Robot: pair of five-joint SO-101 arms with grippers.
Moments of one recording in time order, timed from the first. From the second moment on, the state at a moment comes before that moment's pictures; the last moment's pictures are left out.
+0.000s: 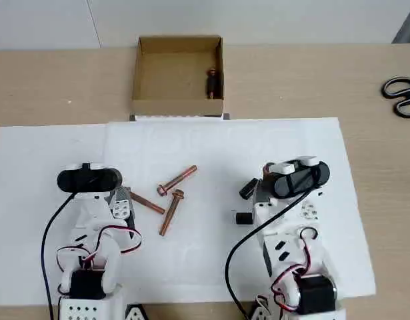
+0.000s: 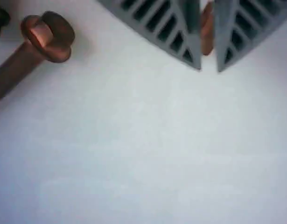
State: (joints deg) left arm -2.1 -101.6 96.0 50.4 9.5; right arm -11.3 -101.5 80.3 55.7 -2.7
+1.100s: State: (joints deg) left arm -2.1 -101.6 96.0 50.3 9.0; right arm -17.5 17.3 -15.1 31.9 -4.3
